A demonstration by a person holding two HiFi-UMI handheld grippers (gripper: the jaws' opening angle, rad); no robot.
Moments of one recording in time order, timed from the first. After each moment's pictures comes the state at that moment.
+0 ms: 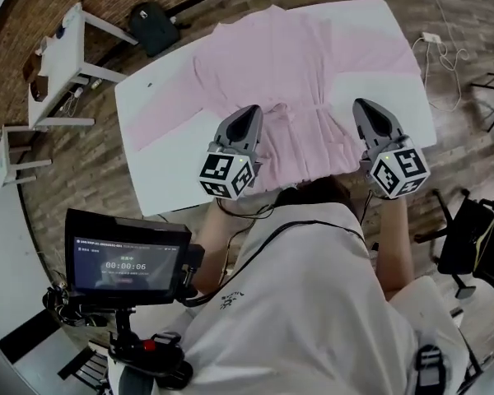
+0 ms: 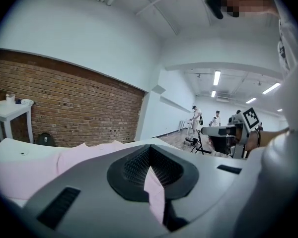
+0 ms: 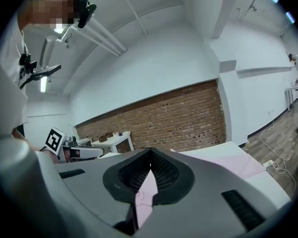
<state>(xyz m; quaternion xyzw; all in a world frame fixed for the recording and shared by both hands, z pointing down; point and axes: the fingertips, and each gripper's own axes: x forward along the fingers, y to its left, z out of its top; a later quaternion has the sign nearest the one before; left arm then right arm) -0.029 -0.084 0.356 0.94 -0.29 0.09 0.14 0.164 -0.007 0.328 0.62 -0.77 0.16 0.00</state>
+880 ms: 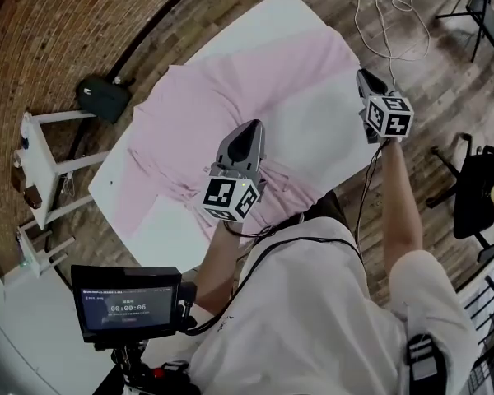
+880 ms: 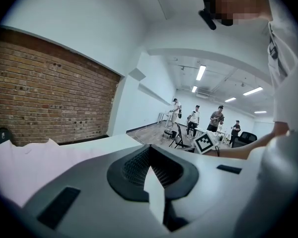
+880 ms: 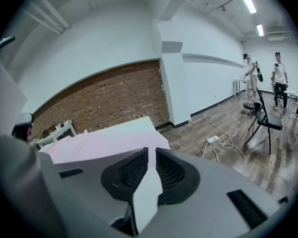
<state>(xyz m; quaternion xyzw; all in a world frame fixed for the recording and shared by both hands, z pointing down) 0.248 -0.103 0.403 0.97 -0.15 0.13 0.16 0.519 -0.026 0.530 0.78 -0.55 0.29 0.07</state>
